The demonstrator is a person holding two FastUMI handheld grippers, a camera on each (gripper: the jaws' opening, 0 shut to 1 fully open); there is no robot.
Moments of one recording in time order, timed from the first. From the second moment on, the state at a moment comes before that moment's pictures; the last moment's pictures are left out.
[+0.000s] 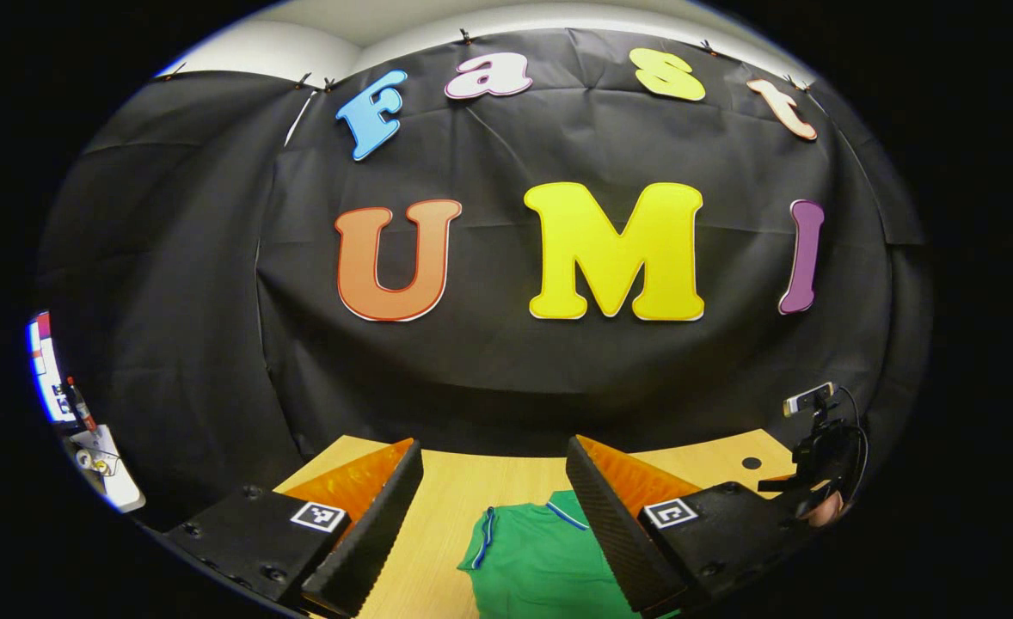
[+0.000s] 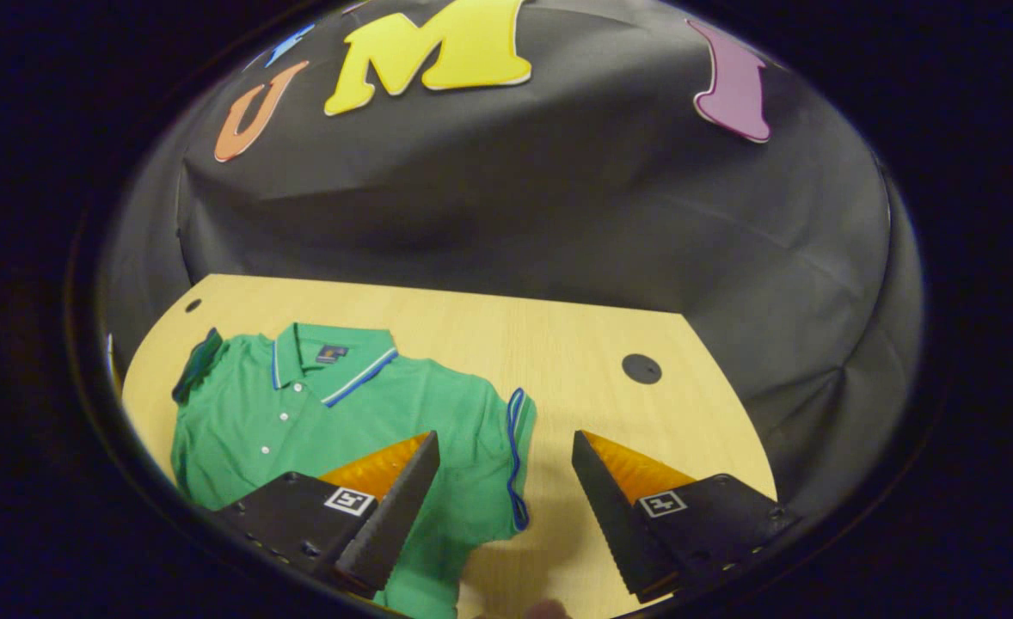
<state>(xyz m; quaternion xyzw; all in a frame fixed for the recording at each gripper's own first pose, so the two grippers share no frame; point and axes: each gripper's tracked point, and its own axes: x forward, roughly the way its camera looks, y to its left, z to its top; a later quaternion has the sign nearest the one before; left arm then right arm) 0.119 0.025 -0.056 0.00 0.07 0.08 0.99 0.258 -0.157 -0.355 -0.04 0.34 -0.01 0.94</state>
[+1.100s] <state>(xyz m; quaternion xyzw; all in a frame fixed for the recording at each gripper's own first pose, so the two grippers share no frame) 0.125 0.016 -0.095 0.01 0.12 0.07 0.99 0.260 -0.161 -0.370 0.02 0.38 0.01 0.93</state>
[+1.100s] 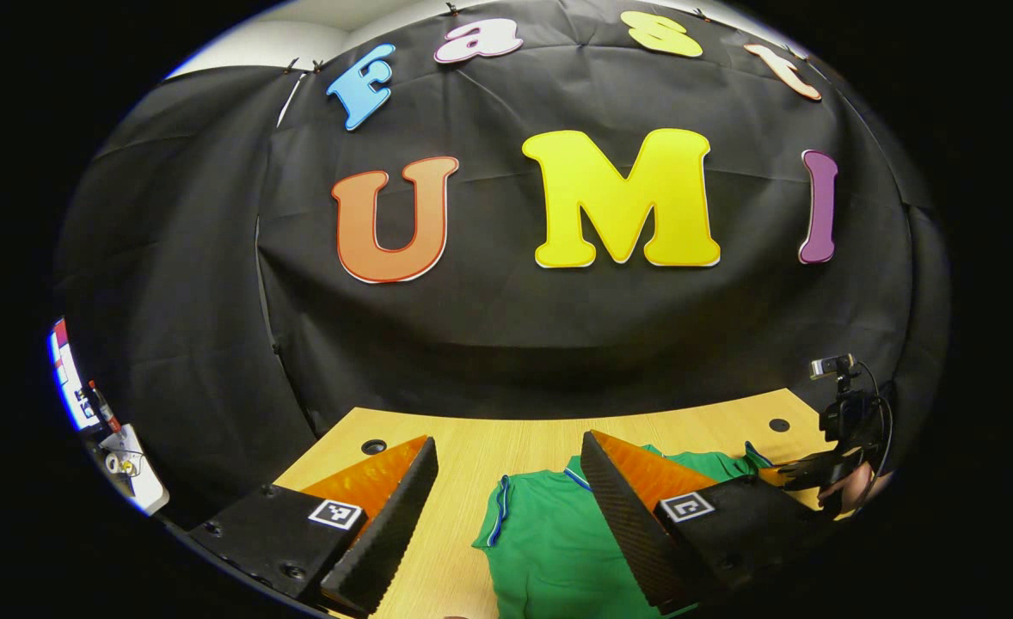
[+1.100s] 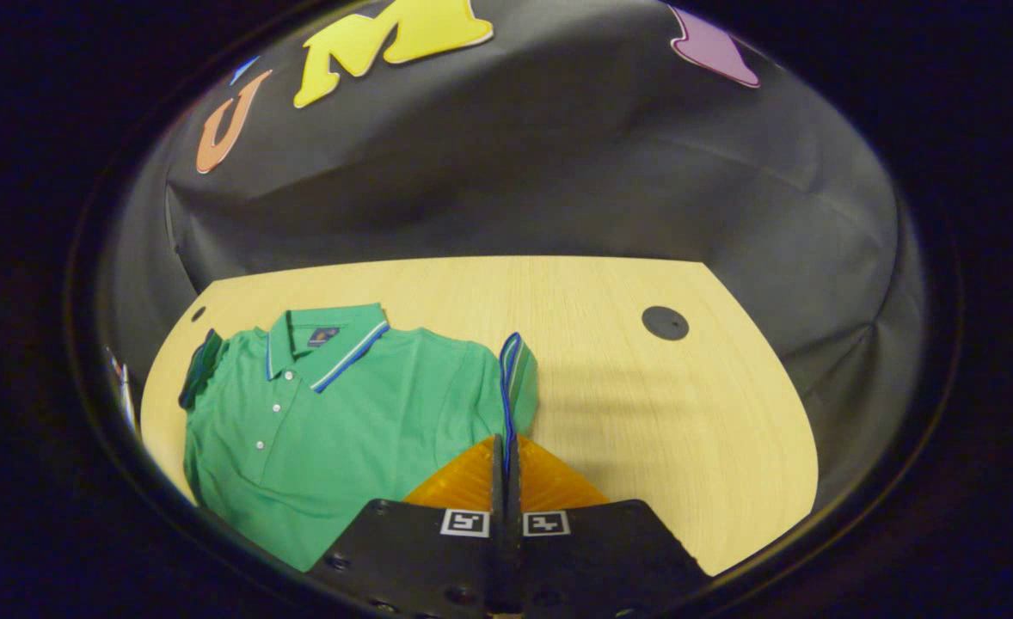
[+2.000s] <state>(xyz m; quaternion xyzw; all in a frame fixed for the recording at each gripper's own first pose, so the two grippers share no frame) 0.078 0.062 -0.087 -0.01 0.12 0.11 0.99 0.267 0.034 -0.334 0.07 0.38 0.09 0.92</state>
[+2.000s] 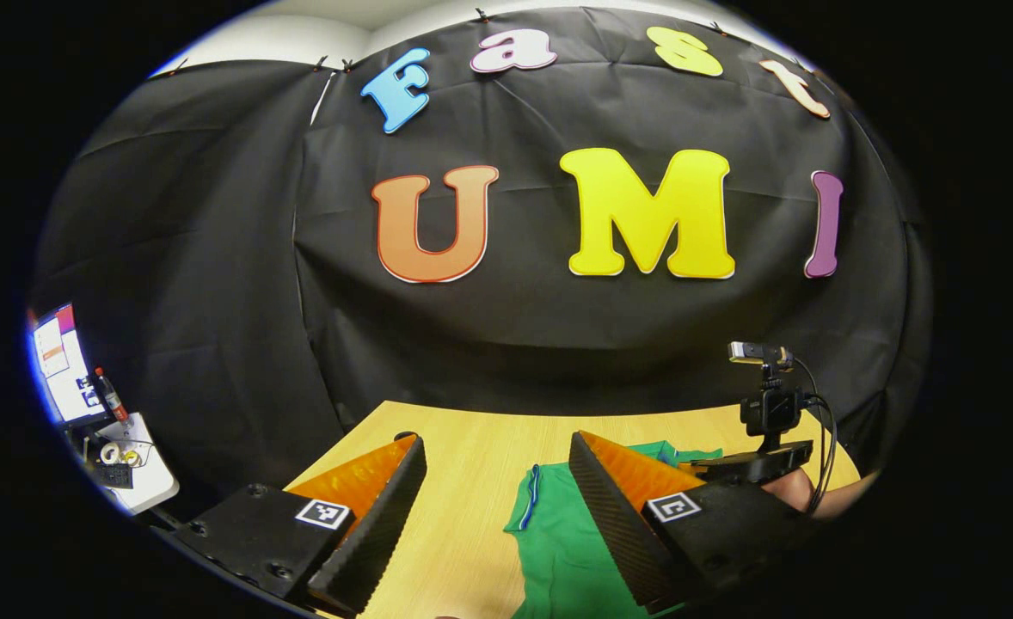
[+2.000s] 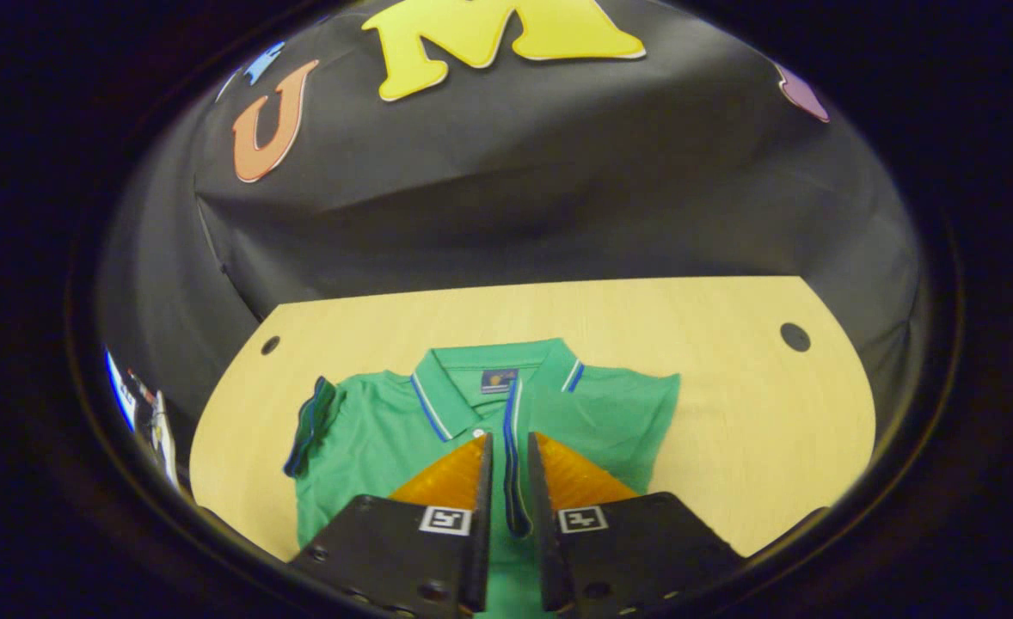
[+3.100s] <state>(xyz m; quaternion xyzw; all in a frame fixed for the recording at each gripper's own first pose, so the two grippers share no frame) 0.191 0.058 -0.292 -0.06 0.30 -0.01 0.95 0.139 -0.031 -0.162 -0.02 0.24 0.05 0.97</state>
